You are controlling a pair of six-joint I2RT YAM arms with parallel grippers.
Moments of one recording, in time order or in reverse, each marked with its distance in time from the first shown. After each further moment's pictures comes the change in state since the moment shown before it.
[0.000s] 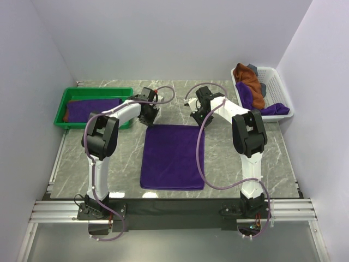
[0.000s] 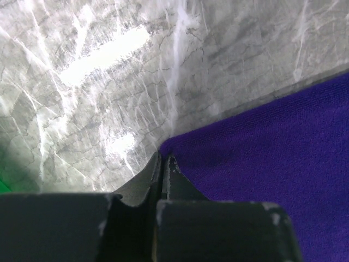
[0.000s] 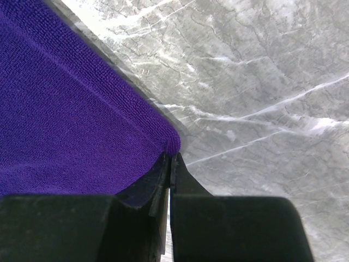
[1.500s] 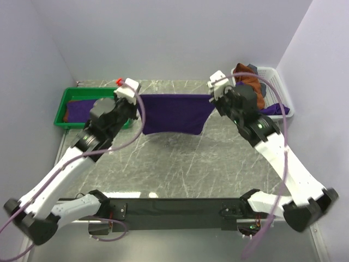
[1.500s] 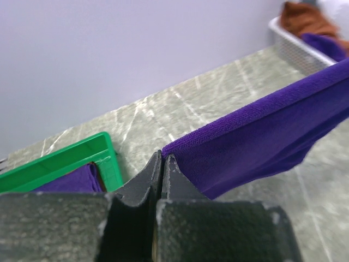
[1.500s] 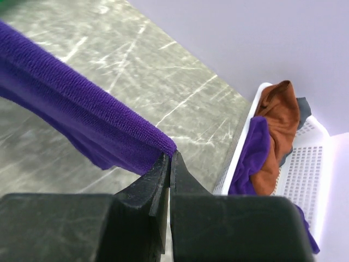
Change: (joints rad) left arm -0.190 -1.056 -0.423 0.417 -0.246 0.084; right arm 0.121 -0.953 -0.322 0.329 0.277 0.014
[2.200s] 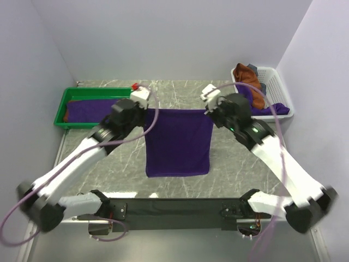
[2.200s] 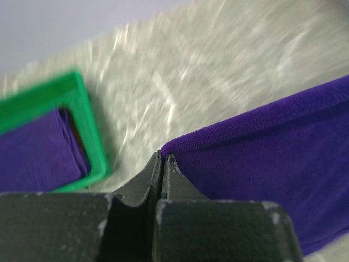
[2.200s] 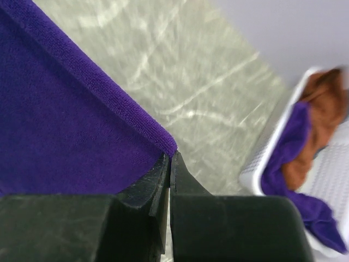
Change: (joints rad) left arm -0.058 0.044 -0.037 -0.157 -0.051 -0.117; right arm 0.068 -0.103 -0.100 -0.114 -0.053 0.010
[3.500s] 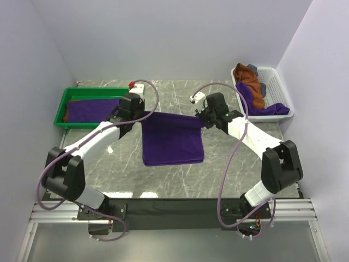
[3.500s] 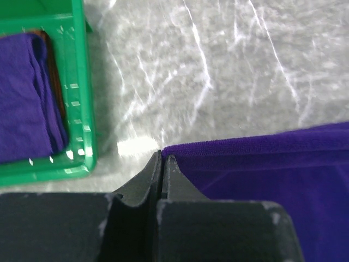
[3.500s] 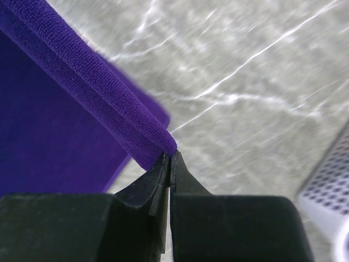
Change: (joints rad) left arm 0.202 0.395 -0.023 0.163 0.016 -0.194; right arm -0.124 0.473 -0.072 0.230 -0.104 0.008
